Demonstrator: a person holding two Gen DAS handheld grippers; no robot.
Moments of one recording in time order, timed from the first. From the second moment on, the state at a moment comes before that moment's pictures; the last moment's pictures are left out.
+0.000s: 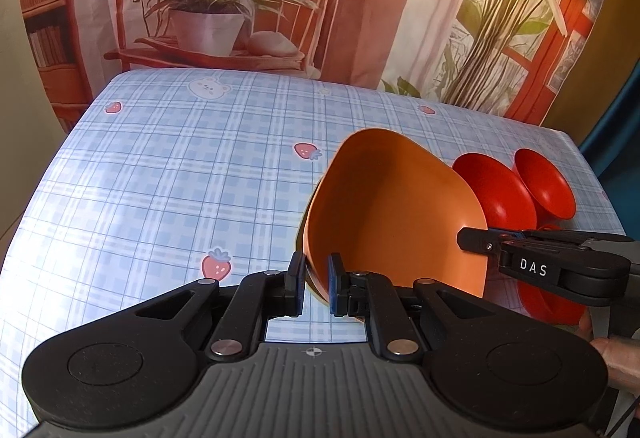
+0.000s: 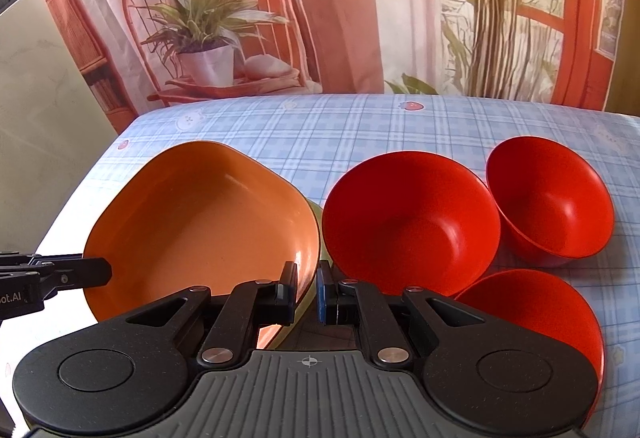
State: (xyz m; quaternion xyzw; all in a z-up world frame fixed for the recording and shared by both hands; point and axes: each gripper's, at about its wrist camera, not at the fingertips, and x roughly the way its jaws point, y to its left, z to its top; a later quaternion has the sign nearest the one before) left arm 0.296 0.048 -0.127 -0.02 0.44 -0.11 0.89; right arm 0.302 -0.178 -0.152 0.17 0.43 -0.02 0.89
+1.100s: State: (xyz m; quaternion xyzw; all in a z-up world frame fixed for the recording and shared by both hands) left arm 0.317 0.042 -0.159 0.03 0.47 -0.12 0.88; right arm 0.314 -0.143 -0.165 0.01 0.42 -0.04 0.90
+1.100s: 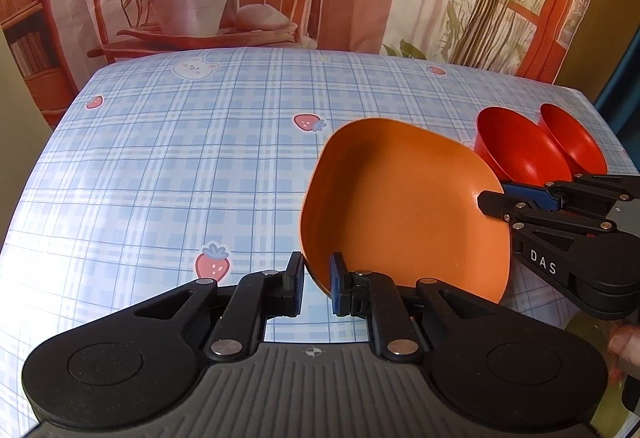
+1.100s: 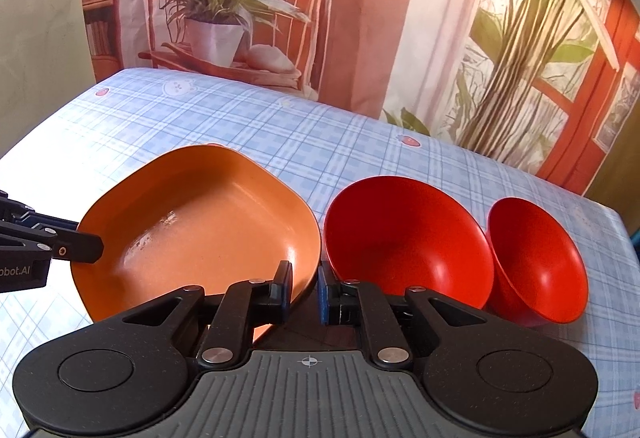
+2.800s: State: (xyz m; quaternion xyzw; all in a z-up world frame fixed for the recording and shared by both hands) left arm 0.170 -0.043 -0.152 0.00 0.43 -0.18 0.89; right arm 0.112 -0.197 -0.153 0.11 0.38 -0.07 0.92
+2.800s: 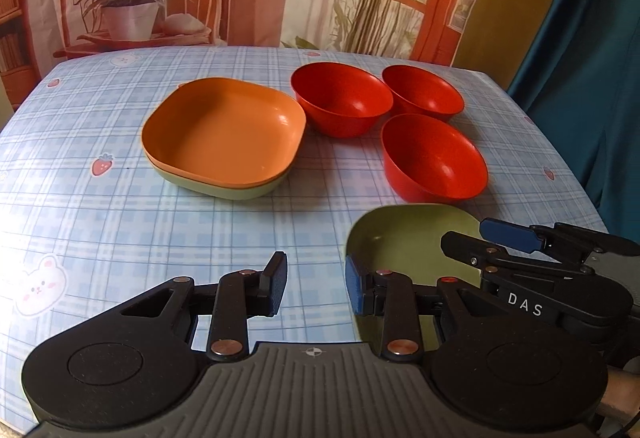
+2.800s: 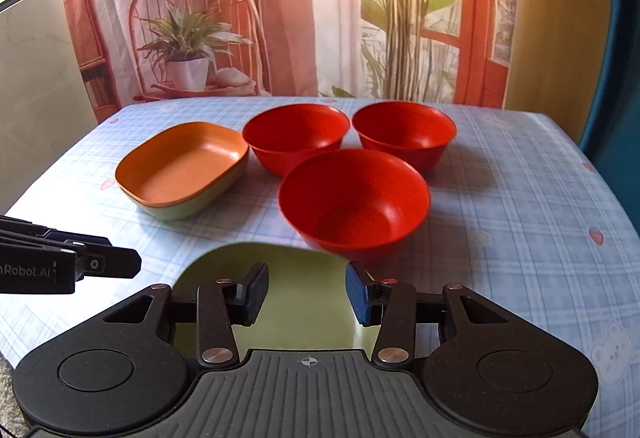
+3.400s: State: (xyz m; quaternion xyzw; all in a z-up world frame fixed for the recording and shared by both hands) left arm 0.162 -0.060 -0.175 0.00 0.47 -0.20 0.86; right arm 0.083 -0.212 -0.164 0.13 0.36 -0.12 0.92
